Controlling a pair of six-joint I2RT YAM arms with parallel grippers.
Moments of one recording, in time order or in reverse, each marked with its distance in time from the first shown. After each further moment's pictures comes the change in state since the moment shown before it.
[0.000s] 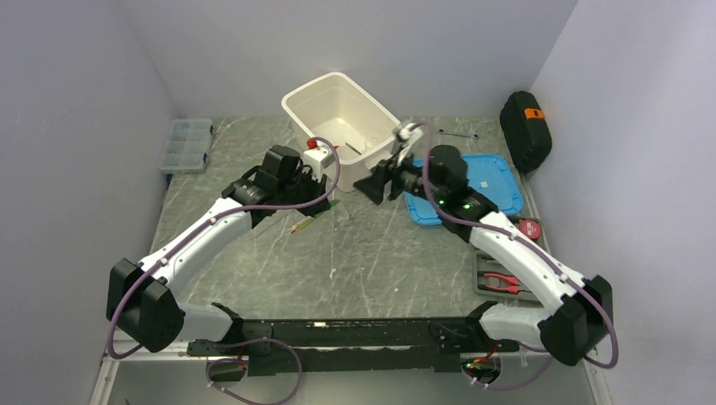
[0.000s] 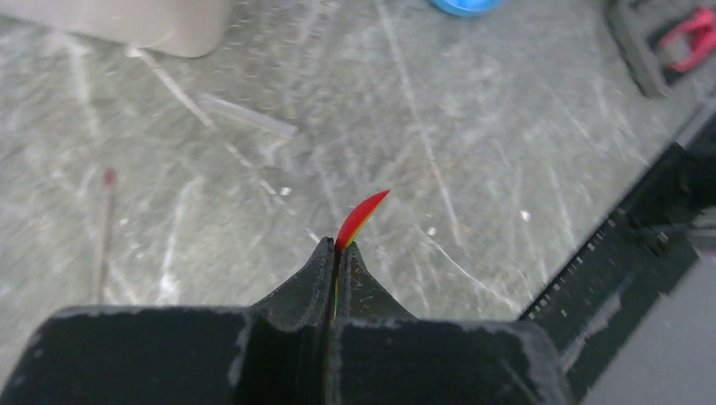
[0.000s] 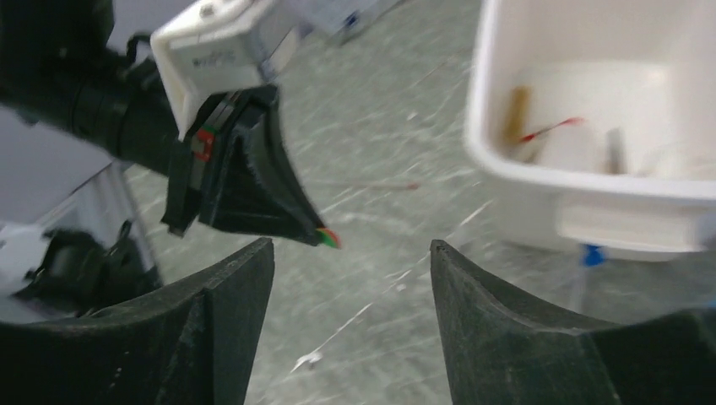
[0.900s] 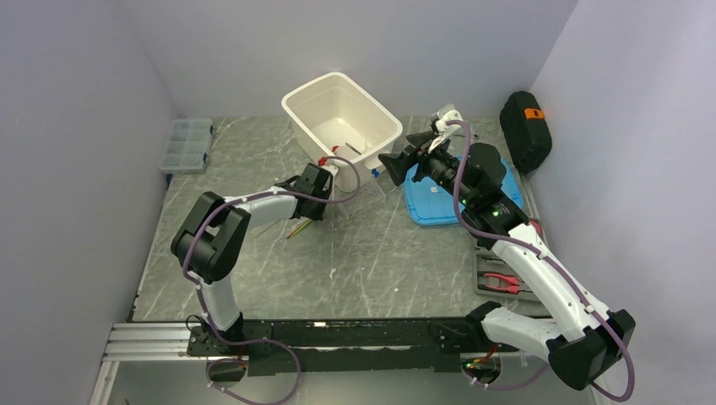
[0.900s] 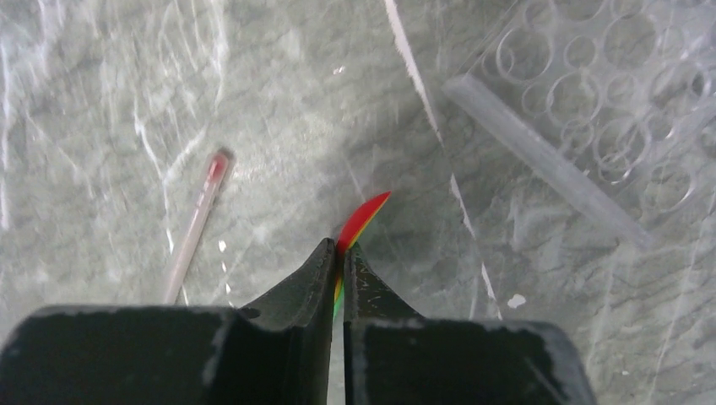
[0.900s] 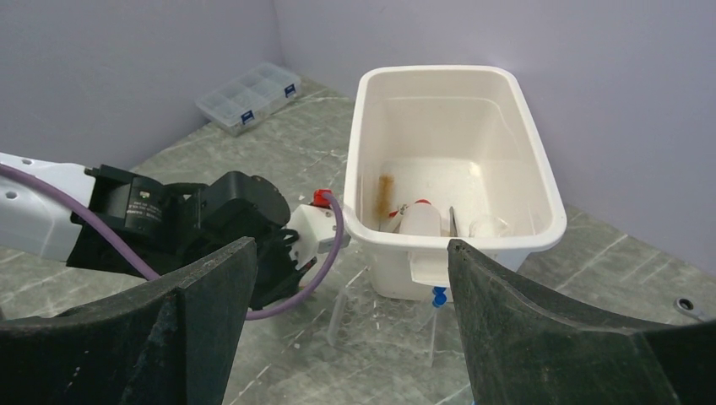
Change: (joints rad) left arm -0.002 0.506 -0.028 0.257 -0.424 -0.007; right arm -0.043 -0.109 0.054 -0.013 0.166 -0.154
